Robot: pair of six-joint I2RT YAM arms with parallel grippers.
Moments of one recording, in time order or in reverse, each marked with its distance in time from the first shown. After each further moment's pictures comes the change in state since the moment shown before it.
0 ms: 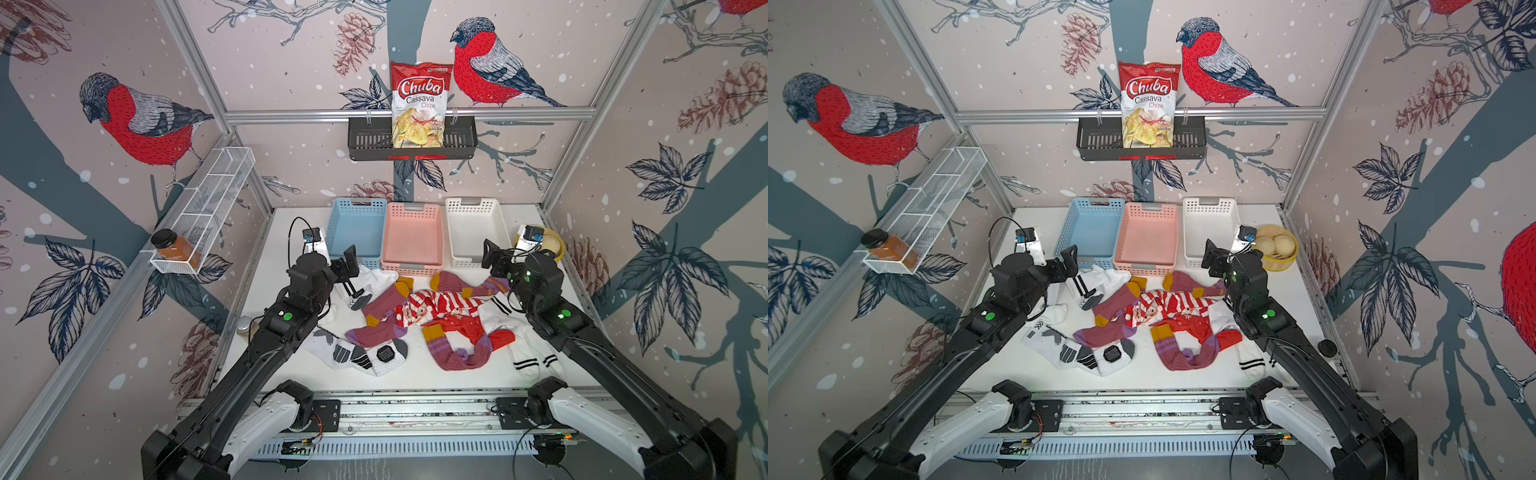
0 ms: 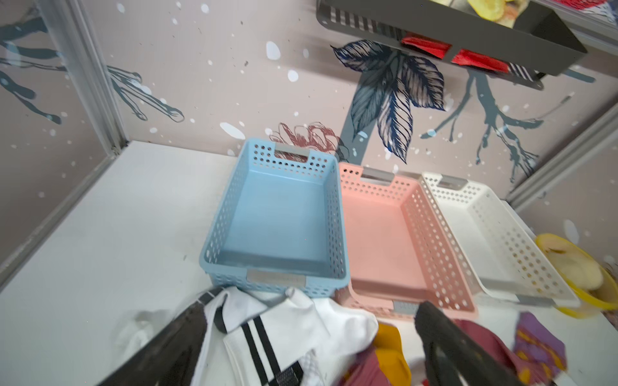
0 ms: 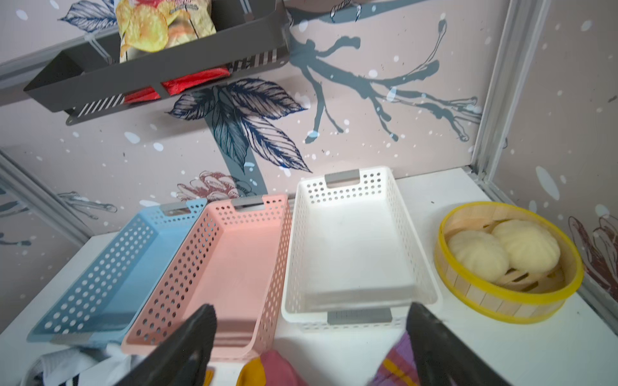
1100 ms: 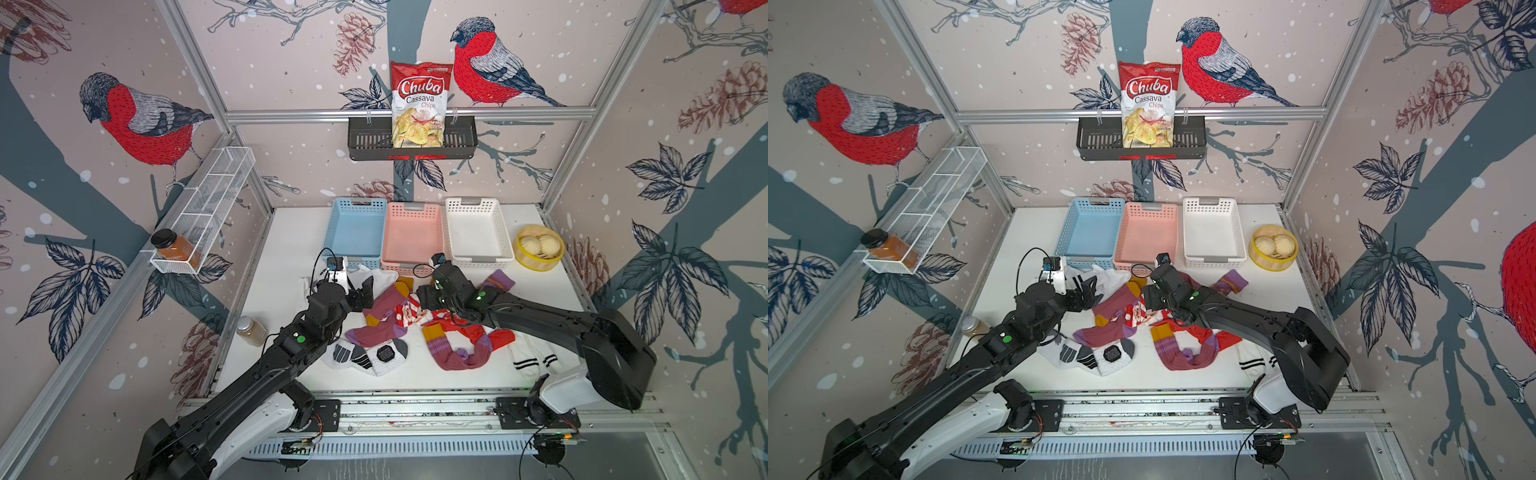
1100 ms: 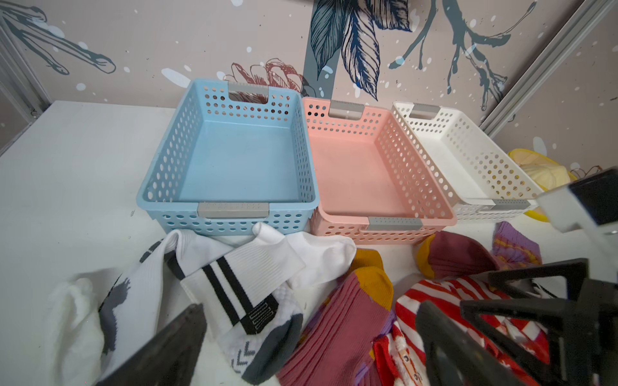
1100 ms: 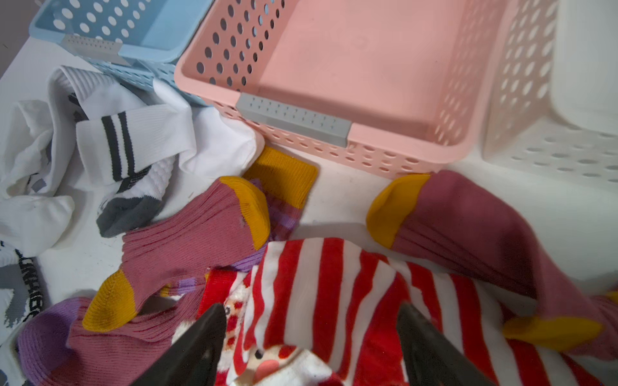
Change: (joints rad) left arm -0.192 -0.029 -0.228 0.130 -0.072 0.003; right arm 0.360 0.605 0.139 -0.117 -0.144 0.156
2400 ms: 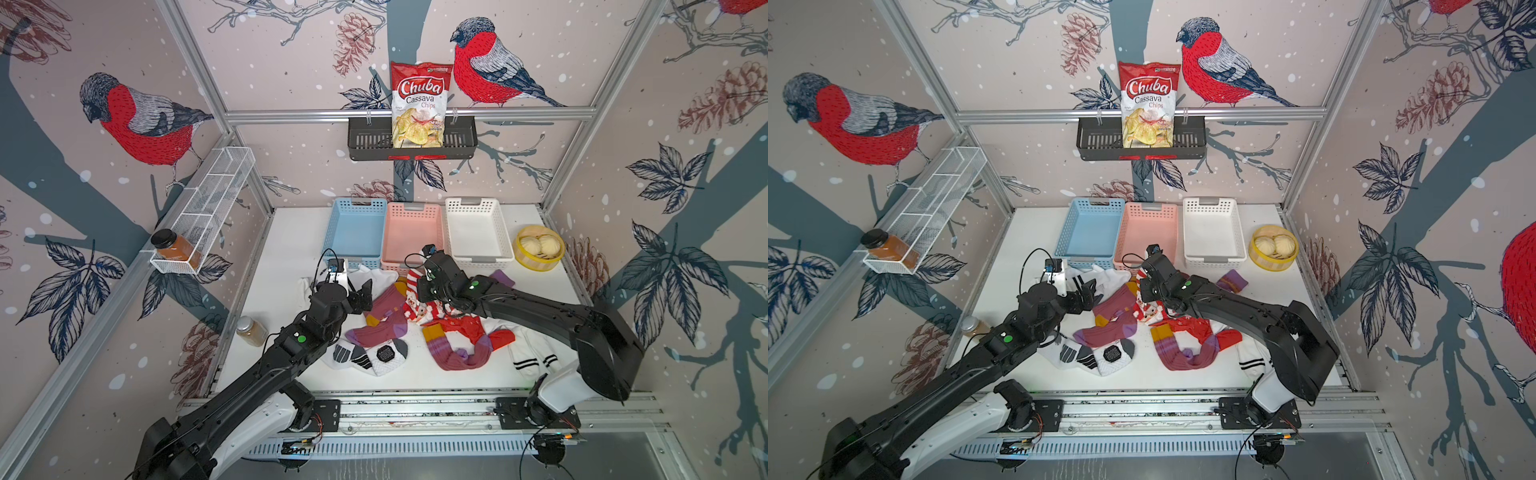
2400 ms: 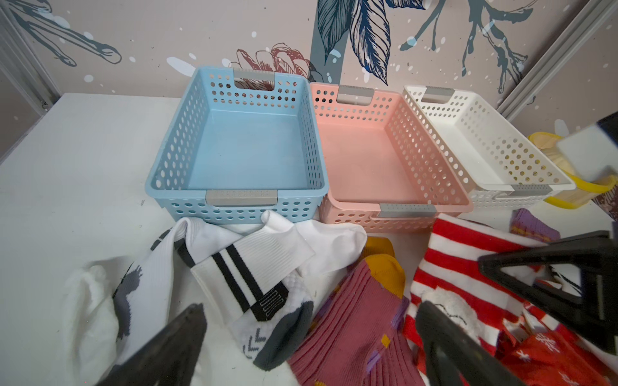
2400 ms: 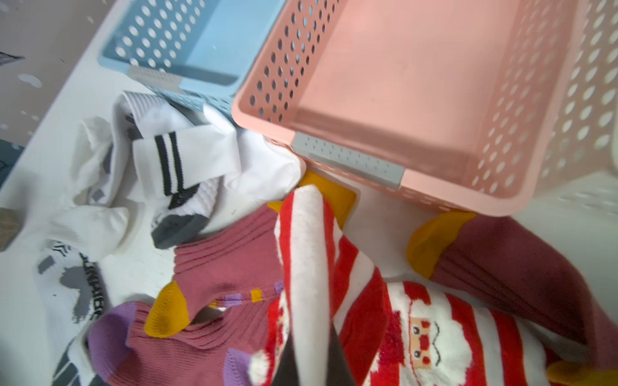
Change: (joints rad) left arm 0.000 0.002 -0.007 -0.047 -0.027 -0.003; right arm -0.003 0.024 0.160 -0.079 -0.050 -0.013
